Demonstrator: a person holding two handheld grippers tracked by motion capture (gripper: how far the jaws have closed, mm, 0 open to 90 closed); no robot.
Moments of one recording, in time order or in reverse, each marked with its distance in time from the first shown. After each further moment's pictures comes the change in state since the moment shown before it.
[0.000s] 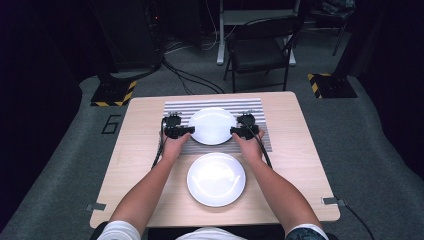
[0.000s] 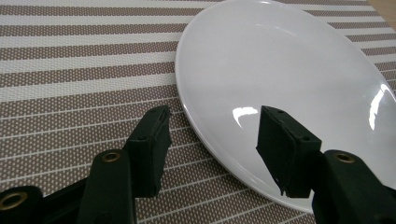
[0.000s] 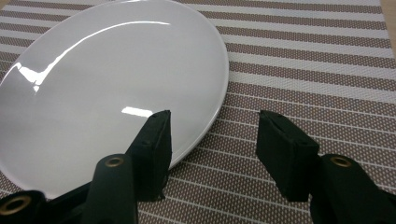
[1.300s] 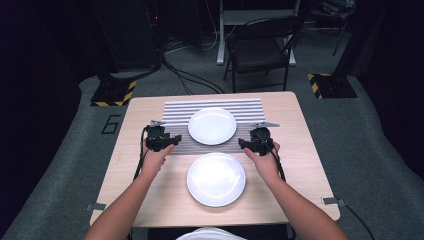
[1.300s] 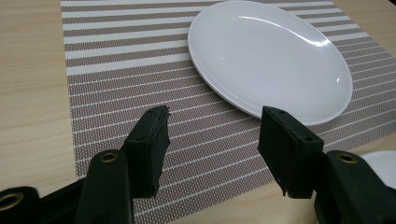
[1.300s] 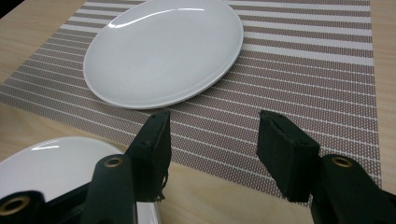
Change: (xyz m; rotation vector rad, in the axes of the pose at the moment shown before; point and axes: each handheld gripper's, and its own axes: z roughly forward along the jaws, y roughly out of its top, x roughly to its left) left arm 0.016 -0.033 -0.080 -0.059 -0.030 0.083; right arm -0.014 -0.040 -0.081 -0.041 0.131 -0.040
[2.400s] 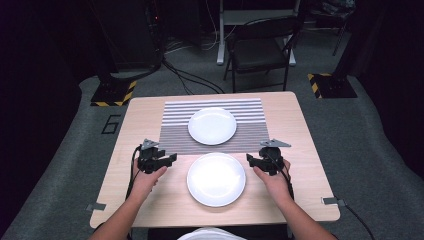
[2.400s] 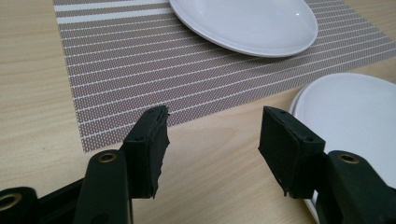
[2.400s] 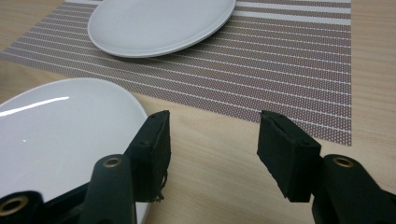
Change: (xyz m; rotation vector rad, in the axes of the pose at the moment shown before) left arm -0.003 -0.055 -0.040 0.002 -0.058 0.040; right arm -0.006 -0.053 -0.035 -0.028 -0.005 -0.027
